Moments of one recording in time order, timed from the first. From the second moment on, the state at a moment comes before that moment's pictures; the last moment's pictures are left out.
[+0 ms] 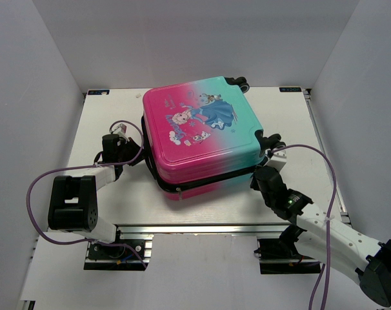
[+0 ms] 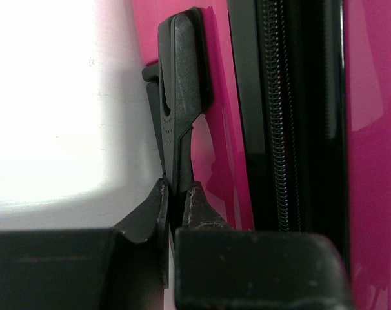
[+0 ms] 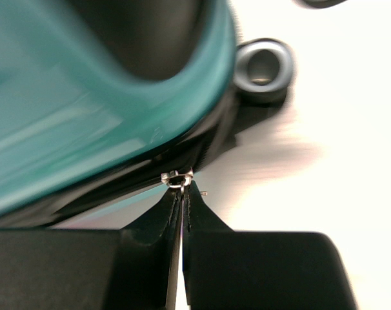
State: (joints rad) left arm -0.01 1.50 0.61 0.27 0.40 -0.58; right arm 0.74 0.77 0.40 -0.19 0.53 0.55
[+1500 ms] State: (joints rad) left arm 0.00 1.91 1.12 0.10 0.51 -0.54; right arm 0.08 1.71 0.66 0.89 -0.06 0.01
